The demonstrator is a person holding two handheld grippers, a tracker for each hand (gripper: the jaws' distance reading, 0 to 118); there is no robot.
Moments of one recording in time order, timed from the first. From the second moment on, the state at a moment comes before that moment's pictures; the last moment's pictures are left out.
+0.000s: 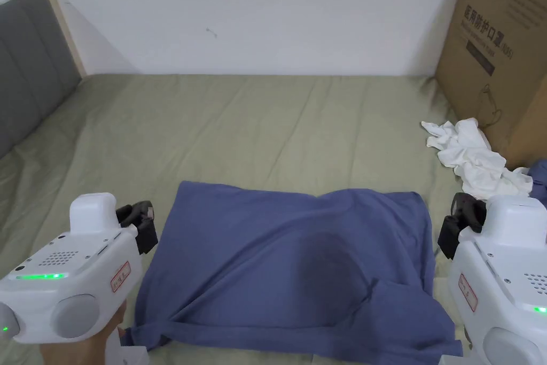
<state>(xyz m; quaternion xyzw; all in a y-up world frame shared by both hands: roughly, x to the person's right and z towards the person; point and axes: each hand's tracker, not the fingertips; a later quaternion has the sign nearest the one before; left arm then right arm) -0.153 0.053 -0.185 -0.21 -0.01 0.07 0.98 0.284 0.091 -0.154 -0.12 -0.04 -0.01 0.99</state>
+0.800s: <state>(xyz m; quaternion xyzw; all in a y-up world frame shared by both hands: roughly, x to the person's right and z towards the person) -0.216 -0.101 -0.178 -0.47 0.06 0.14 0.87 0.290 0.052 -0.146 -0.20 -0.03 -0.03 0.98</state>
